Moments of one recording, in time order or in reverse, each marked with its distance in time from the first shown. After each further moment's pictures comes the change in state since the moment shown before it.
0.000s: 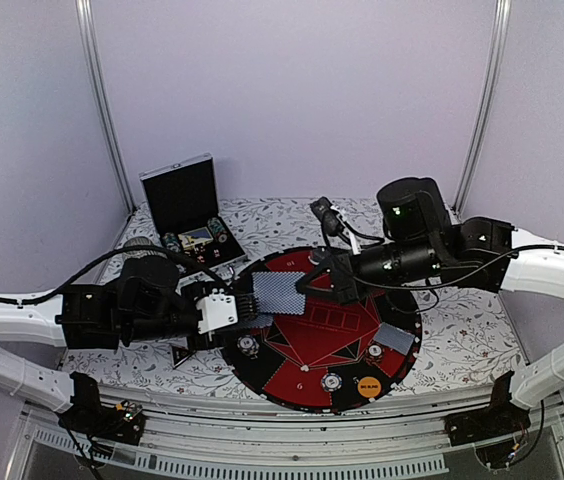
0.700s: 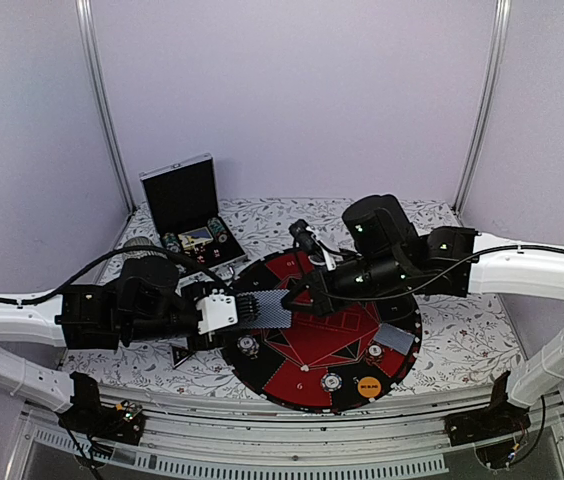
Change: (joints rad) left arm -0.004 -0.001 0.000 0.000 0.000 0.000; right arm 0.006 0.128 0.000 0.033 -0.003 0.012
